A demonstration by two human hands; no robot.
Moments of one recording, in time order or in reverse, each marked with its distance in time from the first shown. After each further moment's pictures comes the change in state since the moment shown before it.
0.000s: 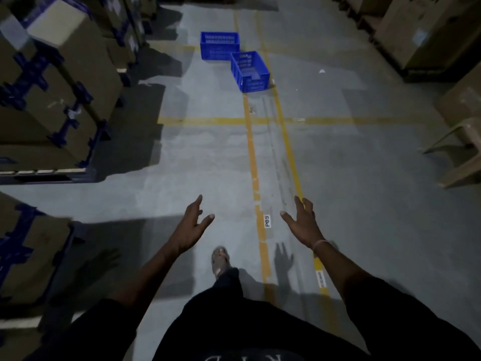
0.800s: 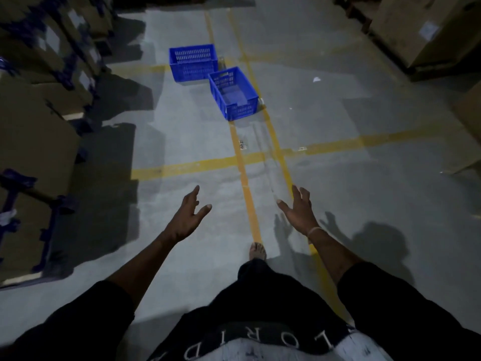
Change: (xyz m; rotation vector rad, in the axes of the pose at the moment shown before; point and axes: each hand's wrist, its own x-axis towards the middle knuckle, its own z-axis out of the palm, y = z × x) left_hand 0.620 0.115 -0.113 0.143 -0.119 0.023; right_hand 0.575 -0.150 -0.096 0.116 0.018 0.131
